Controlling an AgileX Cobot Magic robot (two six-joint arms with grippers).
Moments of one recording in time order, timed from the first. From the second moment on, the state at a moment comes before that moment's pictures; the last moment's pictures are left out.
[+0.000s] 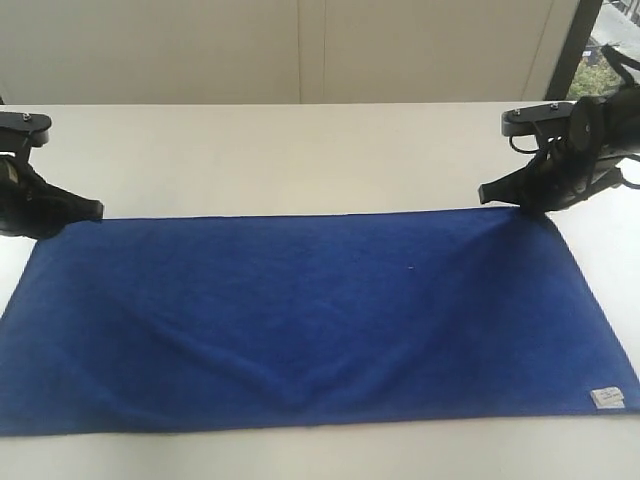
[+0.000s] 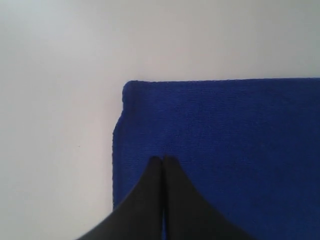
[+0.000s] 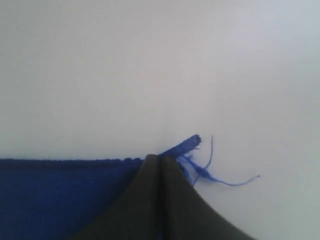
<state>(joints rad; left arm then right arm) -0.10 1.78 -0.99 0.33 0.31 -0.35 0.02 2.14 -1.36 -0.14 0.37 0.02</state>
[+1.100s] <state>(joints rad) -0.10 1.56 -0.71 -0.08 0.74 0.03 0.02 1.62 -0.78 0.01 0.63 0.05</state>
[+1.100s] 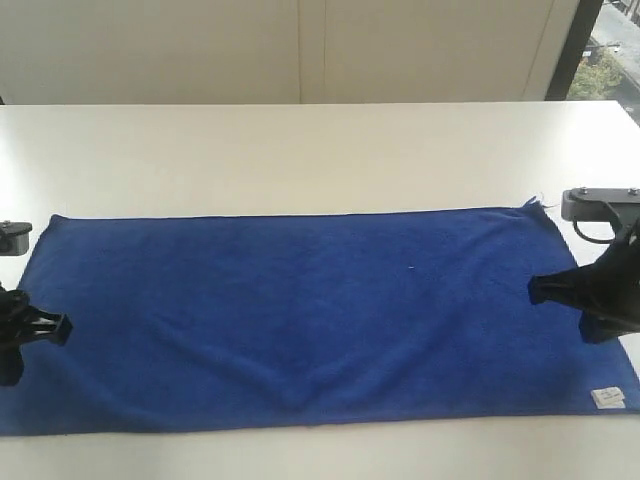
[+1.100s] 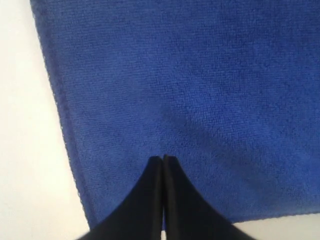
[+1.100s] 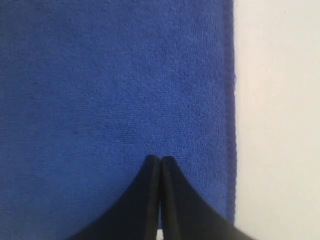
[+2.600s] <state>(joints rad) -0.10 1.64 -0.70 0.10 0.80 -0.12 0.02 1.70 -0.76 -0.04 0.63 0.16</state>
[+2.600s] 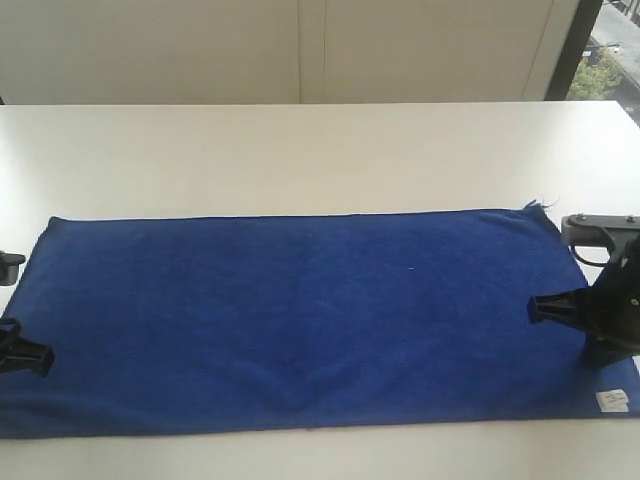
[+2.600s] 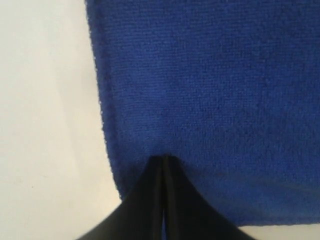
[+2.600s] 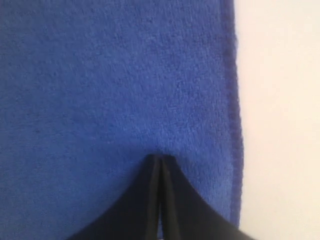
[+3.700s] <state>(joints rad) -0.06 1.02 -0.95 -0.09 1.08 0.12 -0.03 1.67 -1.00 -0.03 0.72 0.06</state>
